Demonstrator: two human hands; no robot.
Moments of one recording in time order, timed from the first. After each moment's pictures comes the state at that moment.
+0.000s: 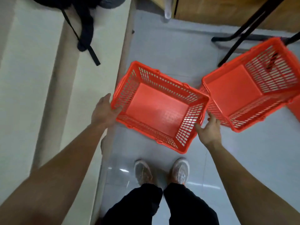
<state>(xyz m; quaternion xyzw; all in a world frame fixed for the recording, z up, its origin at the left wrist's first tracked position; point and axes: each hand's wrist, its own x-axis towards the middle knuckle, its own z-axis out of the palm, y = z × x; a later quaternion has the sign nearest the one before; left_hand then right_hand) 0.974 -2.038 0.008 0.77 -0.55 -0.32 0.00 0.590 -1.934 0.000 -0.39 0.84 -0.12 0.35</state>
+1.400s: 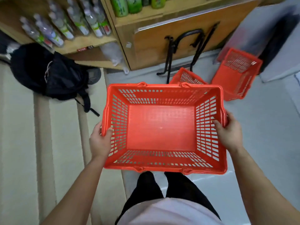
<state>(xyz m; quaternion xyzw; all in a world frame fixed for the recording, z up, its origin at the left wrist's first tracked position) 0.871 -1.961 0.489 0.70 -0.54 -0.39 0.25 0.450 -1.789 0.479 -0.29 0.84 -0.37 0.27</state>
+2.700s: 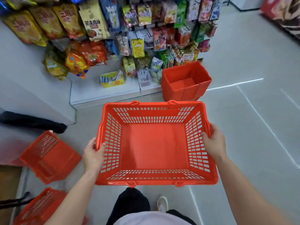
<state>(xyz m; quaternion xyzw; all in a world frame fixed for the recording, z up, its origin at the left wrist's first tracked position) 0.249 -1.481 0.553 0.09 -0.86 -0.50 -0.03 0.402 -1.071 0.573 0.39 0.81 -0.42 -0.13</state>
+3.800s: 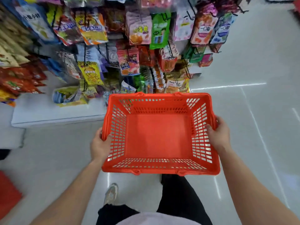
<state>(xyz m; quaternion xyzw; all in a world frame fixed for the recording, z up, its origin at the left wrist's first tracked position) -0.208 -0.902 0.445 0.15 -0.86 -0.48 -0.09 -0.087 -0.475 0.474 0.39 0.81 -0.42 -0.09</state>
